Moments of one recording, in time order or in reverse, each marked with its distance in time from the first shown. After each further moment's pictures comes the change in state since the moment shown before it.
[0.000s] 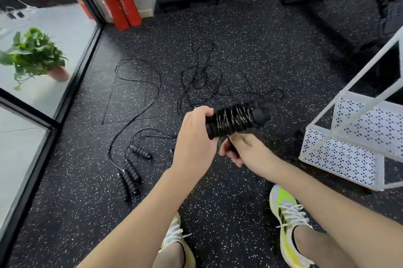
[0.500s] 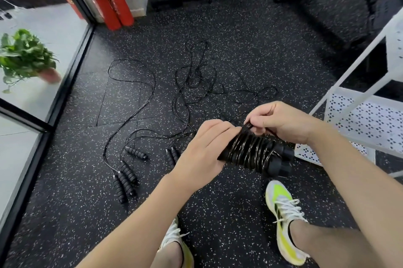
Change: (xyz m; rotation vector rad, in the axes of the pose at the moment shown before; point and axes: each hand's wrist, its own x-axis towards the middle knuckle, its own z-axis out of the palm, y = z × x) left_hand -0.012 -0.018 0.019 0.046 -0.167 0.638; right_hand 0.003 -0.003 -0.097 0.313 -0.135 -0.098
